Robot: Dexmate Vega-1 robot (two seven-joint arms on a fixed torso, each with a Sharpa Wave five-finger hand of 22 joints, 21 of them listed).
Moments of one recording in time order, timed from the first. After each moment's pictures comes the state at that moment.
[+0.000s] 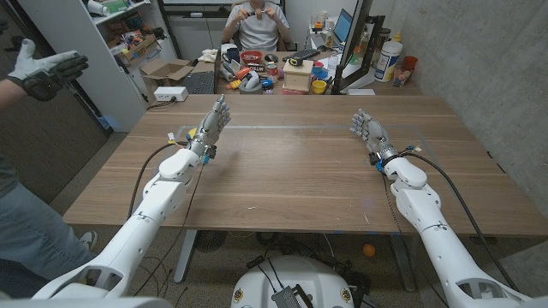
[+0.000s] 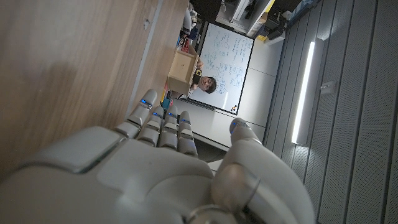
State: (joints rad) left arm 0.91 0.43 0.15 -1.45 -0.42 -0.10 -0.11; left_hand 0.32 -0.09 0.08 0.07 0.39 -0.14 0.08 0.21 0.18 -0.06 0.01 0.21 0.18 -0.06 0.04 0.19 0.18 -0.04 -0.01 0.20 0.17; right arm -0.96 -0.22 0.00 -1.41 0.29 0.09 0.20; right_hand 0.30 0.04 0.37 -0.04 0.17 0.22 0.08 0.19 0.23 0.22 0.09 0.21 0.18 0.13 0.04 0.20 0.20 0.04 -0.04 0.73 0.17
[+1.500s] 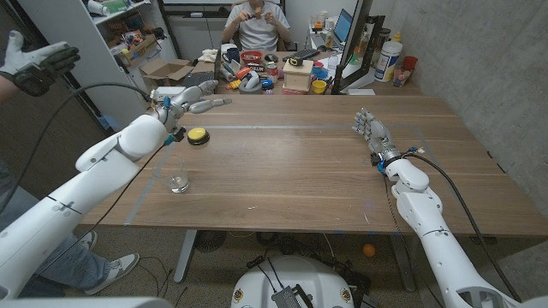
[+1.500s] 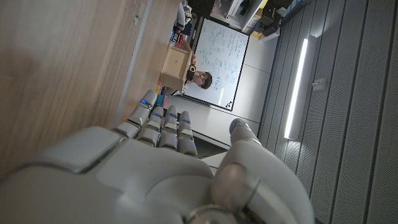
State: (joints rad) left arm 1.05 0.92 0.11 -2.05 0.15 0.27 -0.04; left_hand 0.62 -0.02 0.13 -0.06 0.36 -0.02 -0.05 0.22 0.20 0.03 -0.02 0.24 0.20 0.16 0.07 0.24 0.19 0.27 0.21 0.29 0.19; right arm -1.00 -0.20 0.03 -1.47 0.27 0.10 0.19; right_hand 0.29 0.04 0.36 -0.05 0.17 0.23 0.08 0.19 0.21 0.22 0.09 0.21 0.18 0.13 0.04 0.20 0.19 0.04 -0.04 0.71 0.17
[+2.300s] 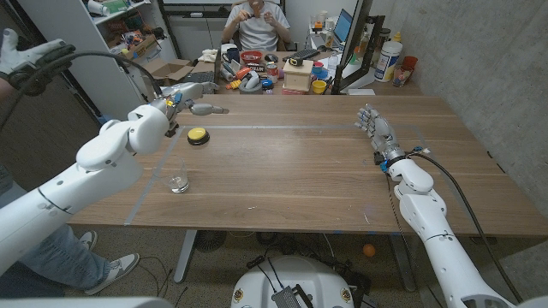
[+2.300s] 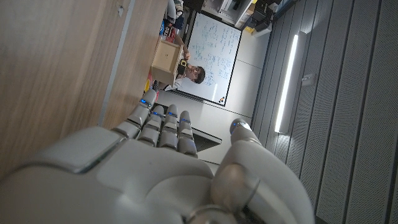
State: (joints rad) left arm 1.02 1.06 0.20 -2.23 0.56 0.56 -0.20; left_hand 0.60 -0.07 0.06 -0.05 0.33 0.12 -0.13 0.25 0.20 0.25 -0.04 0.27 0.20 0.43 0.09 0.26 0.19 0.70 0.21 0.39 0.18; right arm -1.03 -0.20 0.04 -1.53 0.29 0.12 0.18; right_hand 0.29 0.04 0.35 -0.05 0.17 0.24 0.07 0.19 0.21 0.23 0.09 0.20 0.18 0.14 0.05 0.20 0.19 0.05 -0.02 0.69 0.17
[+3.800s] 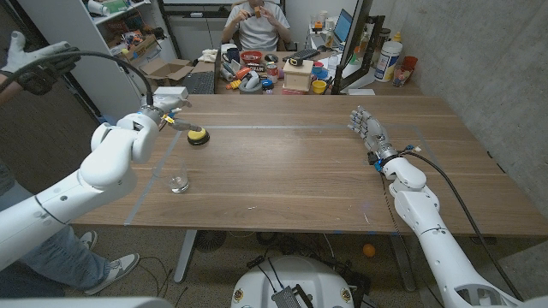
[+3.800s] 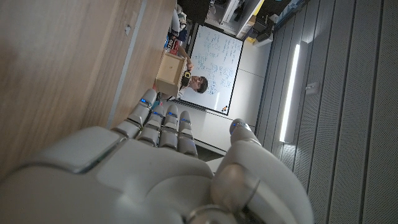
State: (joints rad) left arm 1.08 1.09 0.23 -2.18 0.98 0.66 -0.45; left_hand 0.63 -0.05 -0.02 -0.02 0.36 0.19 -0.14 0.22 0.21 0.19 -0.07 0.21 0.22 0.26 0.08 0.20 0.20 0.55 0.22 0.19 0.18; right arm -0.98 -0.20 0.01 -1.45 0.28 0.12 0.21; right_hand 0.29 0.05 0.35 -0.05 0.17 0.24 0.07 0.19 0.20 0.23 0.09 0.20 0.18 0.15 0.05 0.20 0.19 0.07 -0.02 0.68 0.17
